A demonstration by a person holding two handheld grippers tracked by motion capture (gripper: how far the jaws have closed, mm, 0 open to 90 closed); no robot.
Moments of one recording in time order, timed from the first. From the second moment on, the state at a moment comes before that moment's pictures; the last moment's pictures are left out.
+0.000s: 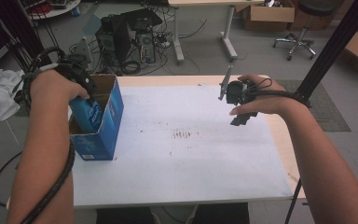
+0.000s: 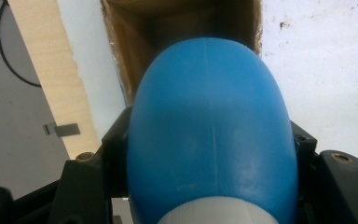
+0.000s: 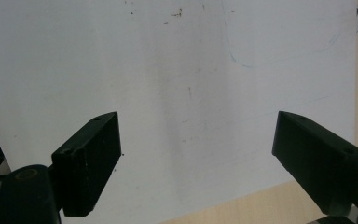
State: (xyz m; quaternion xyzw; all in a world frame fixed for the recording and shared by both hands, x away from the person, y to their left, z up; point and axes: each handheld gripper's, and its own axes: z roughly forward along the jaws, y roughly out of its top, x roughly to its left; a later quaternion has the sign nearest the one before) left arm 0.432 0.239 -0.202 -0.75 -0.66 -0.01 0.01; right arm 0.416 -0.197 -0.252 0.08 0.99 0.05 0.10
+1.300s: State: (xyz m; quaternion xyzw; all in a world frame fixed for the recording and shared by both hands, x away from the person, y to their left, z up) left arm 0.439 0.247 -0.283 -0.75 -0.66 0.01 0.03; right arm 0.417 -0.199 -0.258 0.08 0.99 0.05 0.10
